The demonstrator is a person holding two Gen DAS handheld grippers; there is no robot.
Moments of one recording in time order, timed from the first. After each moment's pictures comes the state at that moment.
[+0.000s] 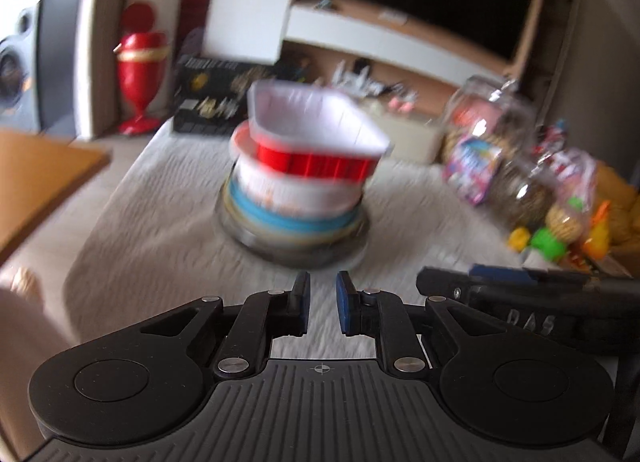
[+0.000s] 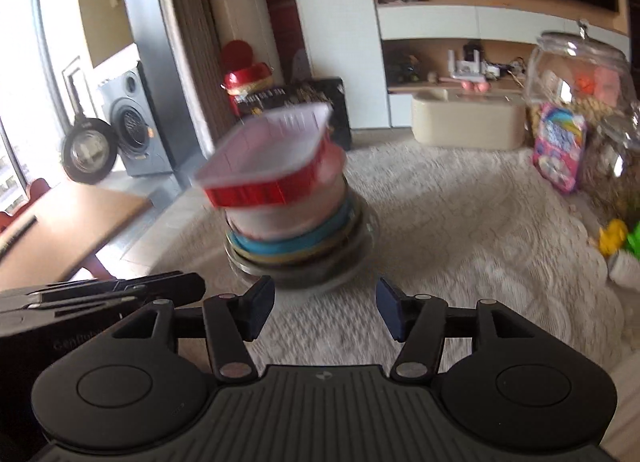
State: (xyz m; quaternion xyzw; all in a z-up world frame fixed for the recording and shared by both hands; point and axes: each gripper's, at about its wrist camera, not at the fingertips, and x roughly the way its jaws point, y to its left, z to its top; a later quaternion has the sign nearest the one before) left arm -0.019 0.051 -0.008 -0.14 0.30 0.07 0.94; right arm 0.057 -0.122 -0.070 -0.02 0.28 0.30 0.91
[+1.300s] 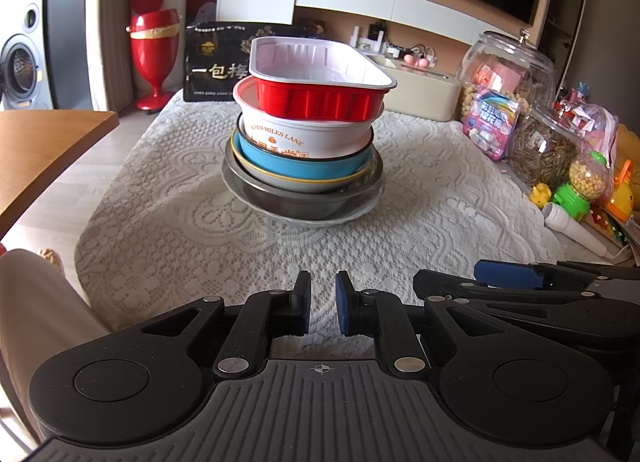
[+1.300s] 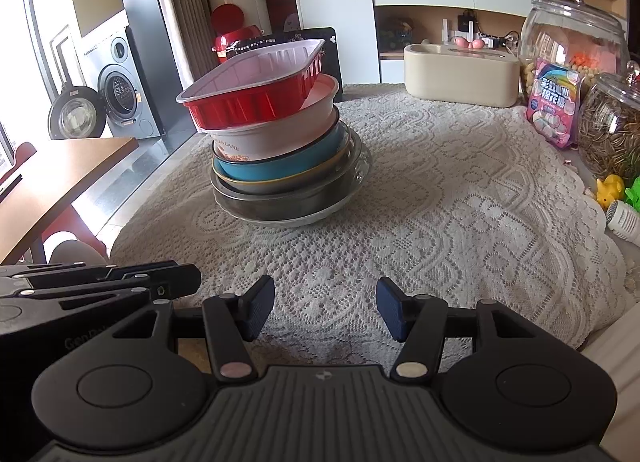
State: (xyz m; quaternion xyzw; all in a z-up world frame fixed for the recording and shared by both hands) left arm -0.021 0.034 -0.022 -0.10 0.35 0.09 0.93; right arm 0.045 -0.124 -0.102 -0.04 0.31 0.29 0.90
